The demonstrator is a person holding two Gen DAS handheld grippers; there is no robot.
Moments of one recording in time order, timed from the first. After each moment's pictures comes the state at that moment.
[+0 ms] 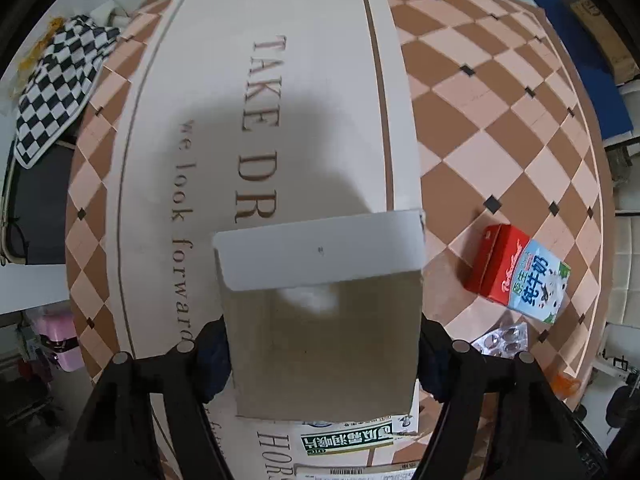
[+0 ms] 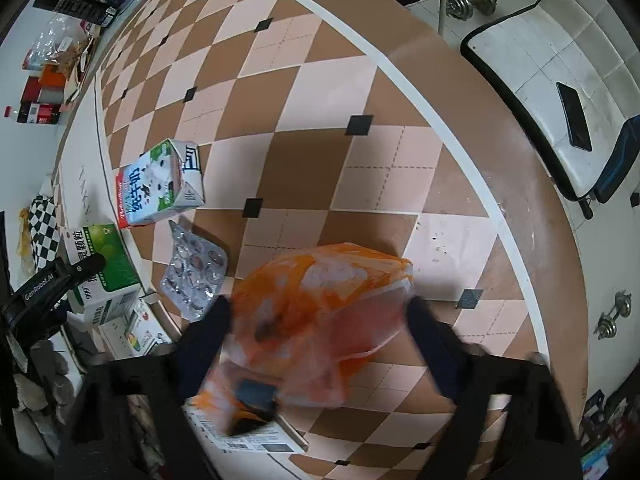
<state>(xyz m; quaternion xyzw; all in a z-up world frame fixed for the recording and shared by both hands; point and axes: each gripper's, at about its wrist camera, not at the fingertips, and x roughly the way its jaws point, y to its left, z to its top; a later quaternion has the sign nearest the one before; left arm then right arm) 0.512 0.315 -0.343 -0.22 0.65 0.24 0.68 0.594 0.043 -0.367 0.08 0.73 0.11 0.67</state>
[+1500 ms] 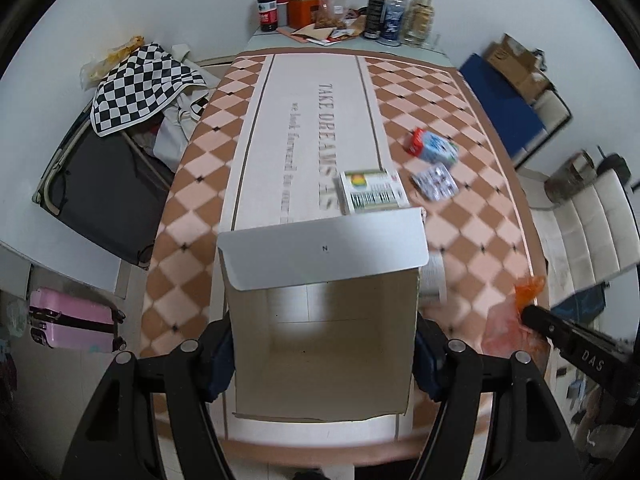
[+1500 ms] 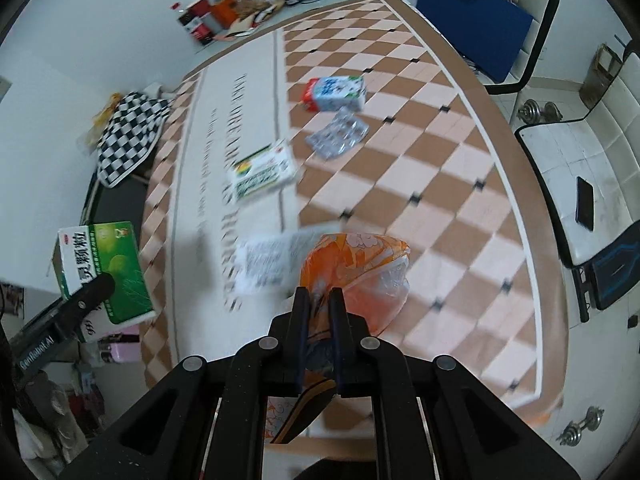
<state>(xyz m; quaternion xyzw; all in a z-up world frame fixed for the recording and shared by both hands) 0.207 0.175 -0.197 -0.20 0.51 0.25 0.80 0.362 0.010 -0.232 -0.03 0.60 0.30 0.74</state>
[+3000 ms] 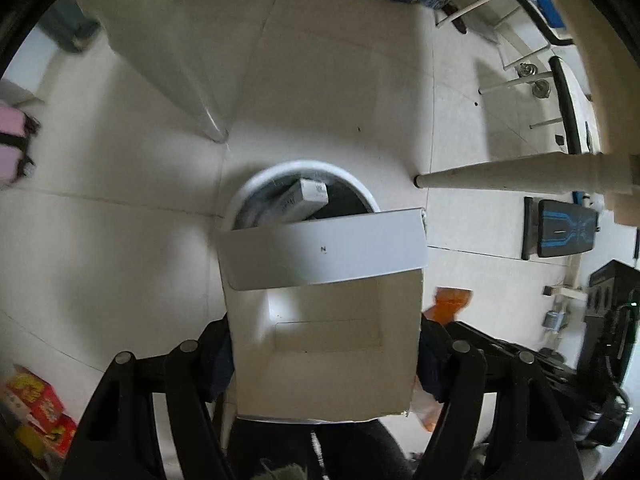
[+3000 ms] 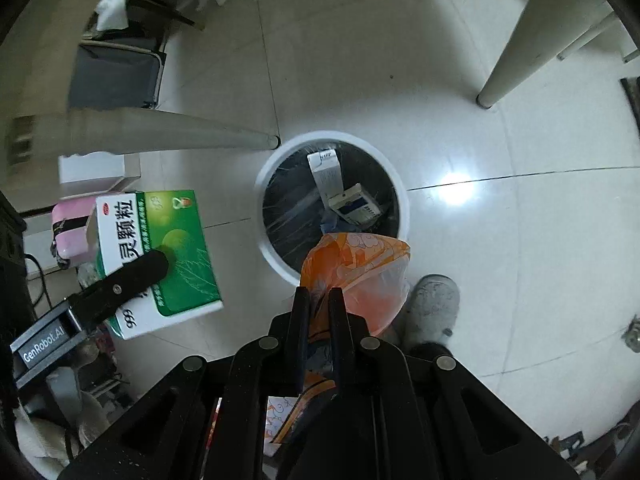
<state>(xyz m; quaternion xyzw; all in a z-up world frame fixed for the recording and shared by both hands) 0.003 0.067 -0.630 -0.38 0.64 0.15 0.64 0.074 -0.117 -0.665 -0.04 0.77 0.26 0.58</state>
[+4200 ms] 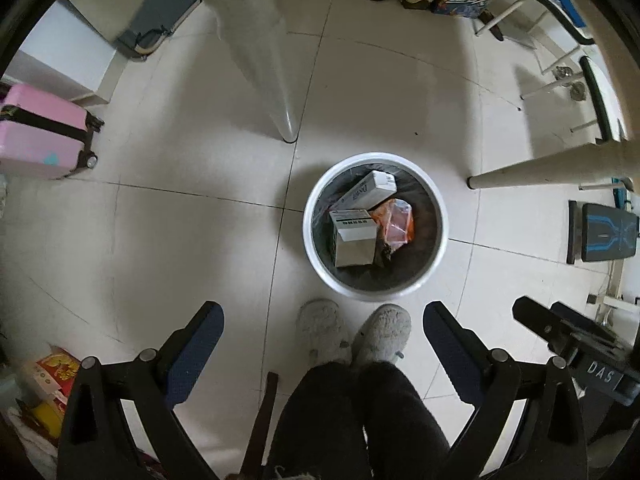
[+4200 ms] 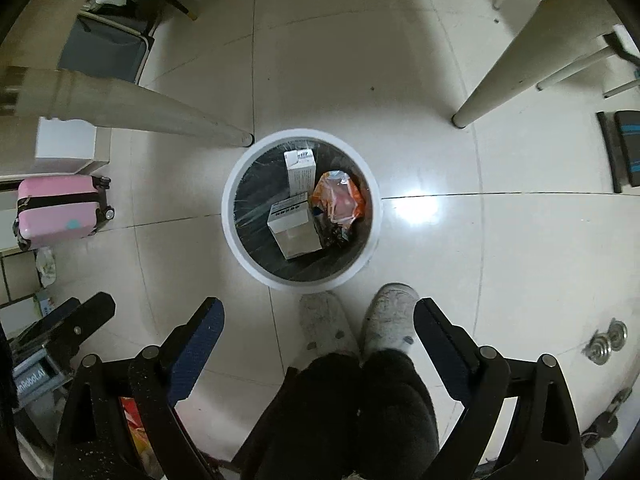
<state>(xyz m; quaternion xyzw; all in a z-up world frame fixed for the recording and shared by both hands) -0.067 0.060 -0.558 -0.30 0.66 0.24 0.65 0.050 -0.106 -0.634 -0.13 0.73 0.24 0.63</state>
